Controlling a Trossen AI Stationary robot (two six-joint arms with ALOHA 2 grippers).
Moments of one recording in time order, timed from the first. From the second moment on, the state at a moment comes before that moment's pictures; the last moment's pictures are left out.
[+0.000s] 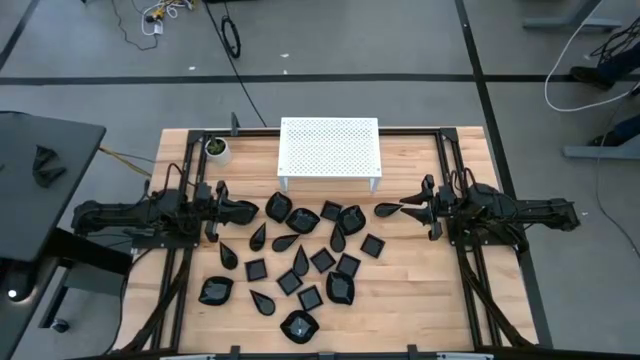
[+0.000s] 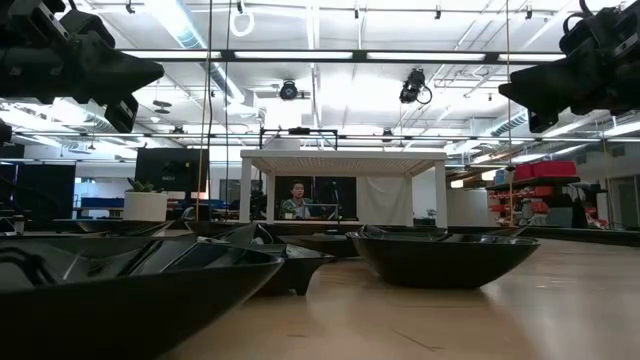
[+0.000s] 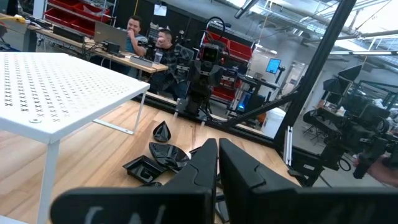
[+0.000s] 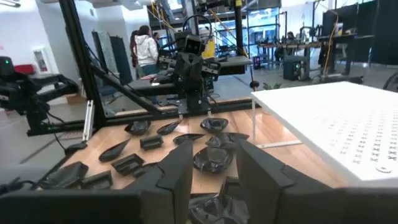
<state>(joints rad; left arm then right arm) -0.02 0.01 0.01 0.10 -0.08 -0.35 -0.01 0.01 0.02 0.04 0.02 0.12</state>
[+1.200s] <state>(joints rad) -0.02 0.01 0.01 0.11 -0.10 -0.33 0.14 0.74 0.13 0.51 0.18 0.45</state>
